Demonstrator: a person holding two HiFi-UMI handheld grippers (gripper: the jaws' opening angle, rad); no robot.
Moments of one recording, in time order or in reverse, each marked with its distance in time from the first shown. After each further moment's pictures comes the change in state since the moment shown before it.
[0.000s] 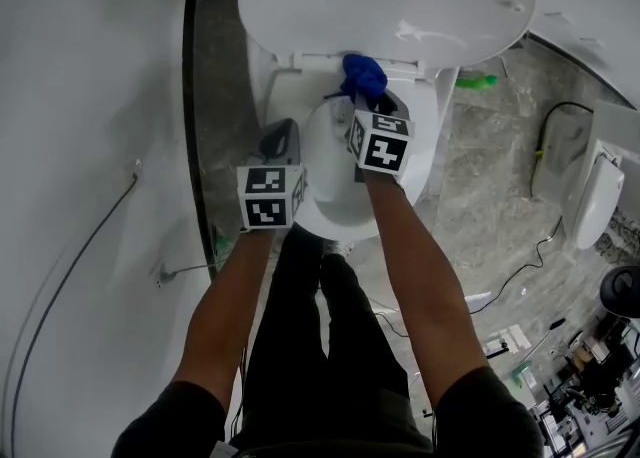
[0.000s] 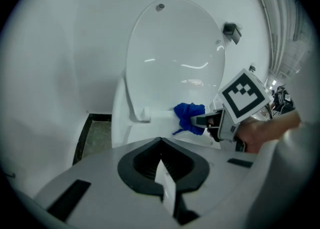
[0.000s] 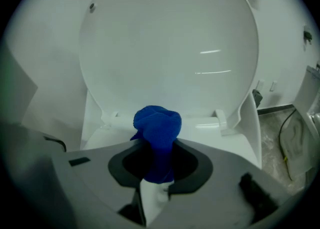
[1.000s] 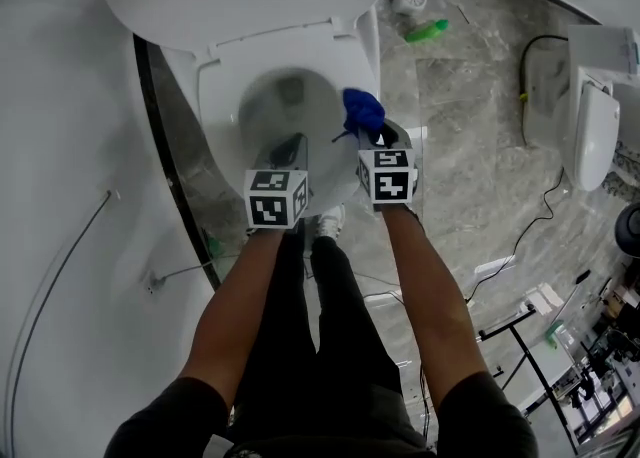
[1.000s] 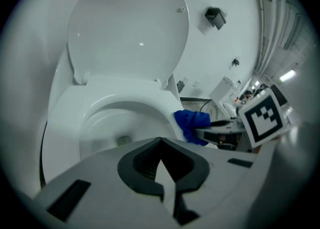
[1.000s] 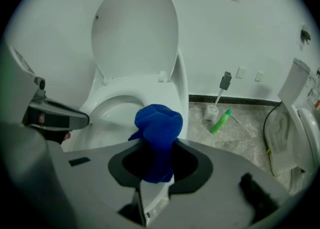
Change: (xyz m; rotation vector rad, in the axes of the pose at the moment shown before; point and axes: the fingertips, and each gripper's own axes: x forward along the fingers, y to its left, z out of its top) left arm 0.015 -0.159 -0.077 0.001 0.171 -0.216; right arm -0.110 -0.115 -0.134 -0.056 0.130 -0.005
